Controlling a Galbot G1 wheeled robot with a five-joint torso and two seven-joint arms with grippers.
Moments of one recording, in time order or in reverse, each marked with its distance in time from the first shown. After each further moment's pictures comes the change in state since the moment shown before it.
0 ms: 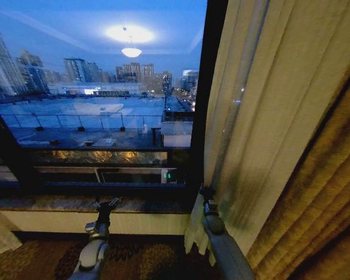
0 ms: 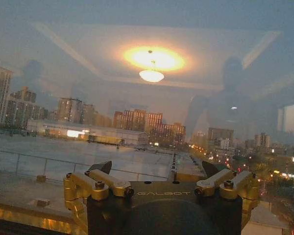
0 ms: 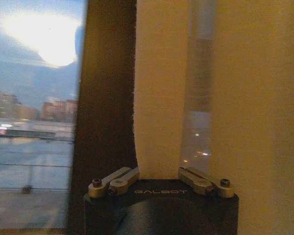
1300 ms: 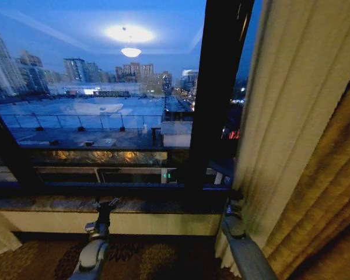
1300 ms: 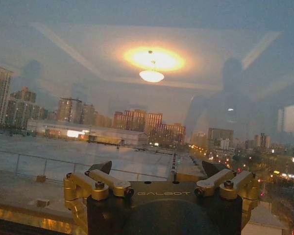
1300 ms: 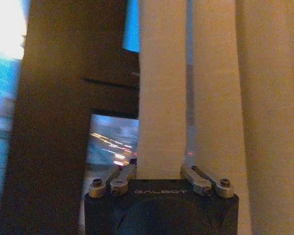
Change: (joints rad) left arm 0.000 0.000 0.000 0.000 0.000 0.000 0.000; right arm -0.102 -0.100 0.000 0.150 0.068 -0.028 0.089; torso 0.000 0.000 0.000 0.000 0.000
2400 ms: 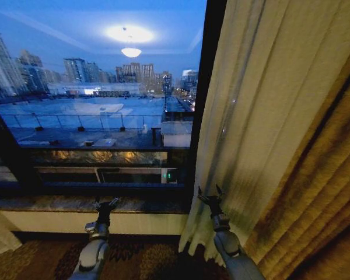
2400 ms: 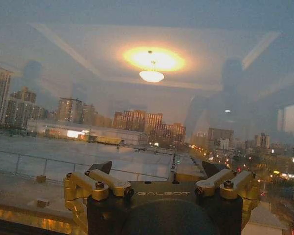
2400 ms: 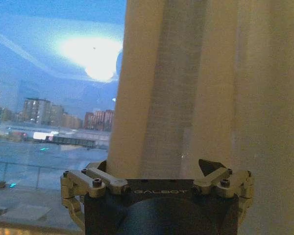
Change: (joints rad) left arm 0.000 0.000 0.000 0.000 0.000 0.000 0.000; right arm -0.152 -0.027 -0.060 0.161 0.022 0.038 -0.206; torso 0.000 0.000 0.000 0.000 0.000
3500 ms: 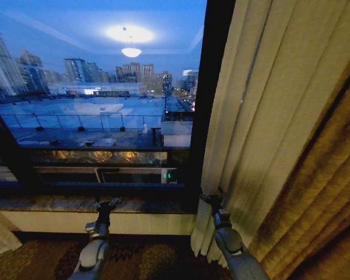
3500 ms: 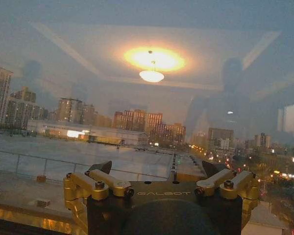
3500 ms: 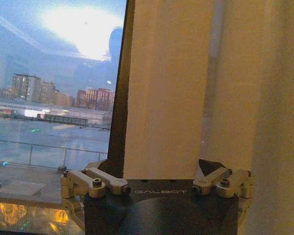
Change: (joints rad) left arm 0.000 0.000 0.000 0.000 0.000 0.000 0.000; right arm 0.012 -0.008 -0.003 0.054 -0.005 -0.165 0.054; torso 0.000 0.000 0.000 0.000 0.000
